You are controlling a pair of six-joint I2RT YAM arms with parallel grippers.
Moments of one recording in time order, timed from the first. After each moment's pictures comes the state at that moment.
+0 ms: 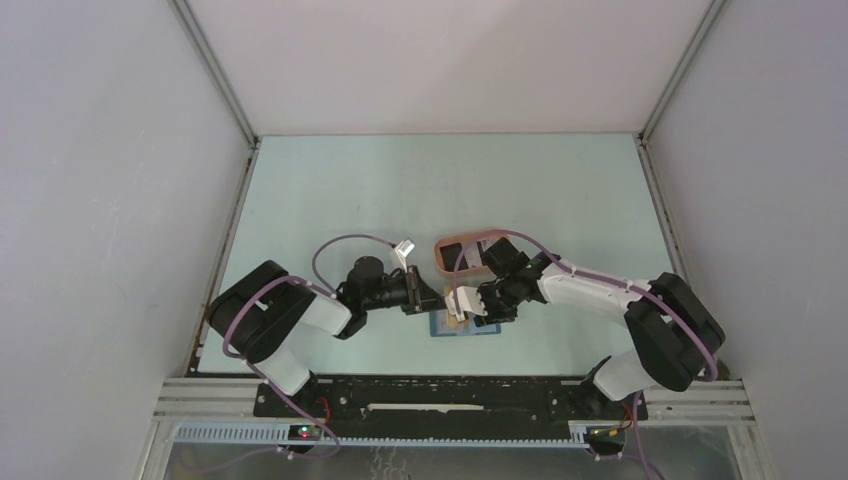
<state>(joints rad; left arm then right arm) -0.65 1.62 0.34 0.95 0.61 -0.97 0.73 1.48 0.79 -0.54 -0.43 -1.11</state>
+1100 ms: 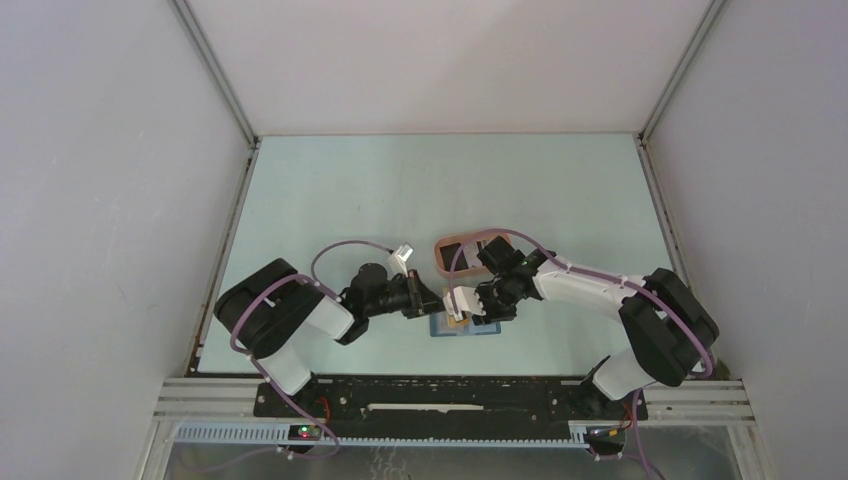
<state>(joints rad) -0.69 1.67 0.31 1.01 0.48 -1.00 0.74 1.51 0.82 -0.59 -0.42 -1.11</state>
